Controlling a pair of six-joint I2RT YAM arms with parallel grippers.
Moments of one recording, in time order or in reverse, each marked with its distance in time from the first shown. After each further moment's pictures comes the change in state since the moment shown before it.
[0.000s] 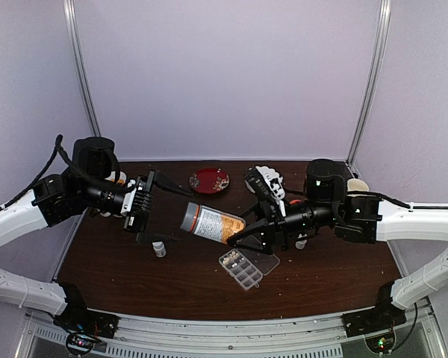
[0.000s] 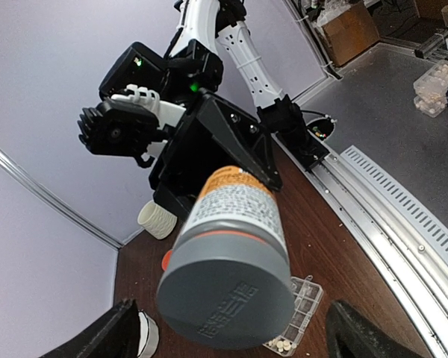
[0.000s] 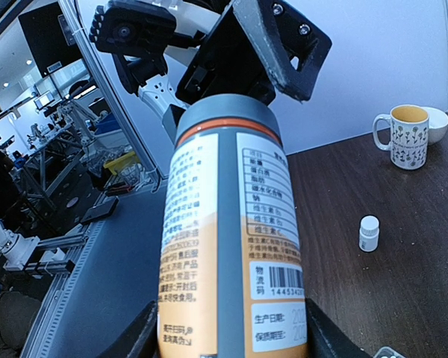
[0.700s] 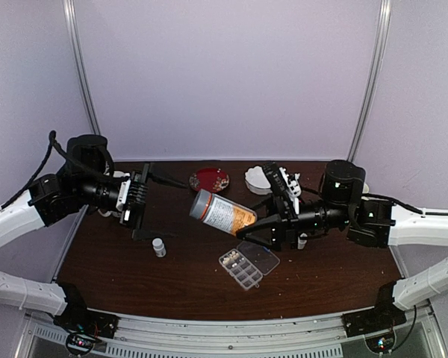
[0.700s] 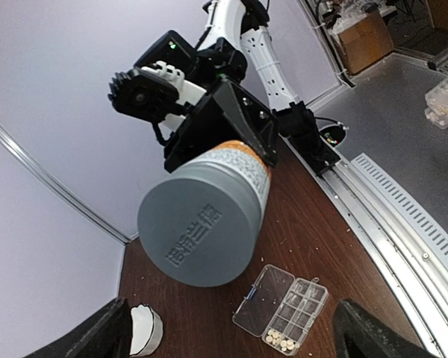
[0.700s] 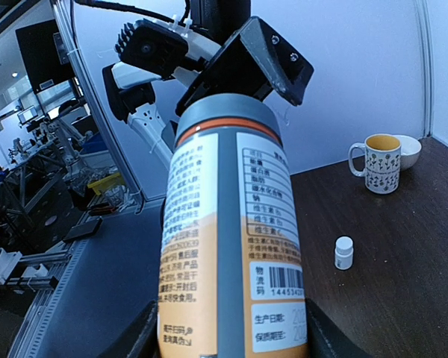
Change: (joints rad) left arm 0.045 -0.036 -0.003 0.035 0.012 -0.074; right arm 0.000 -0.109 -0.072 0.063 0.095 0.001
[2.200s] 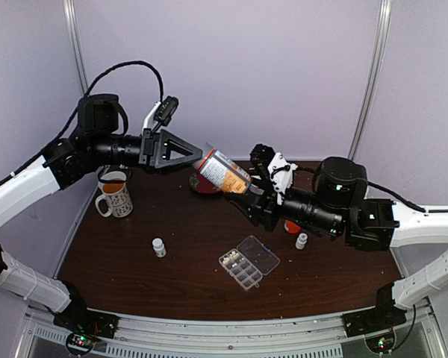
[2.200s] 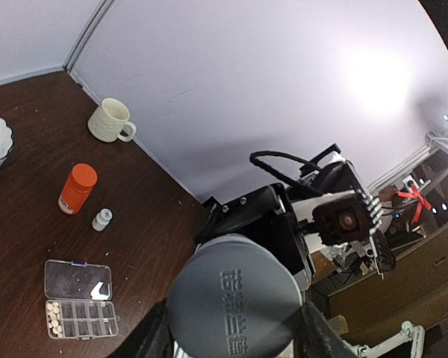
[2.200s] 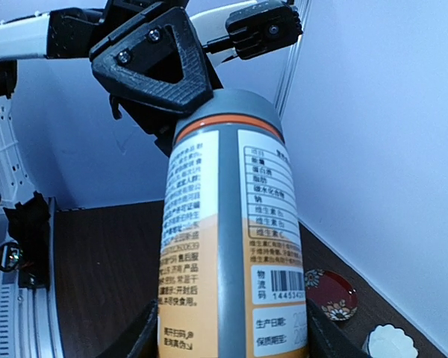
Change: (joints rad) left arm 0.035 0.247 0.328 0.042 -0.023 -1.485; right arm 0.182 0.053 0.138 -0.003 0.698 -0.385
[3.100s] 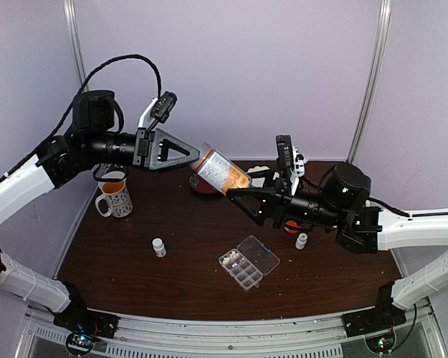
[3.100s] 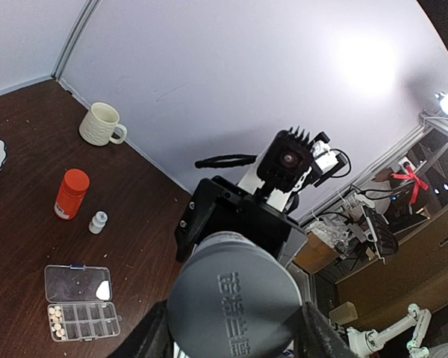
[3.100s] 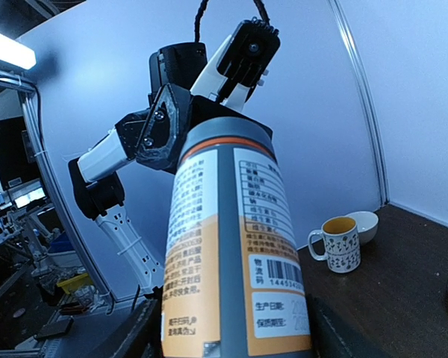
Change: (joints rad) left arm -0.010 -0.013 0.030 -0.058 0.011 0.058; right arm -0.139 0.032 -0.160 0.415 -0.398 0.537
